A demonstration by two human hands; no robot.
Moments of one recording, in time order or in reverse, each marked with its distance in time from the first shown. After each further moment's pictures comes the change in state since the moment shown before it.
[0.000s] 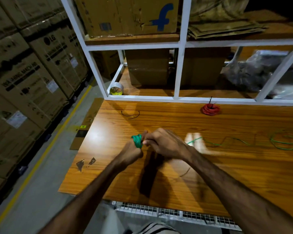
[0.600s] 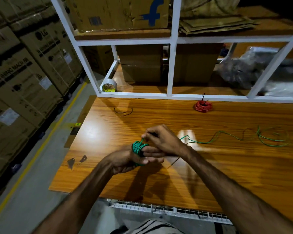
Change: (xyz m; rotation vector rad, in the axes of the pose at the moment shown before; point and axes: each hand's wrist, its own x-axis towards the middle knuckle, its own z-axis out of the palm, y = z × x) left_hand -0.024 0.015 0.022 -0.684 -0.613 -0.221; right_hand -0.015 0.037 0.015 0.364 0.104 0.027
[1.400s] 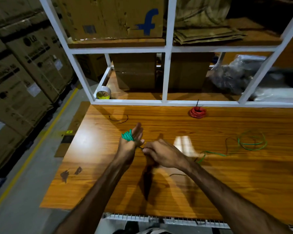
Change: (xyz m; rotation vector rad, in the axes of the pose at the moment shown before) left_hand 0.059 0.016 -0.019 0.048 0.596 0.548; right_hand -0.009 0.003 0.006 -0.299 -0.151 0.109
